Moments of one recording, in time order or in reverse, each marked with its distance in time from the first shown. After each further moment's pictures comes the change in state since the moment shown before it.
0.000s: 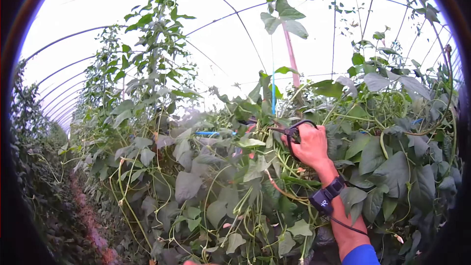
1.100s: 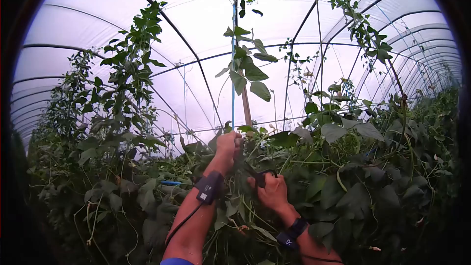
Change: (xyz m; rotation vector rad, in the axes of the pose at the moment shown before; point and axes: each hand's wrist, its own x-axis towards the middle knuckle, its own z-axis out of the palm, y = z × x) left_hand 0.451 0.114 -0.091 -0.886 0.318 0.289; right_hand -0.004 -0.006 0.007 0.057 0.214 0.086
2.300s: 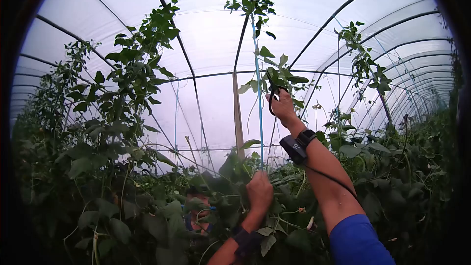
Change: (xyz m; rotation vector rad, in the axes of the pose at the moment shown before) left_hand -0.055 -0.050 0.013 0.361 0.306 0.579; right_hand 0.303 -0.016 0.024 0.140 0.252 -0.148
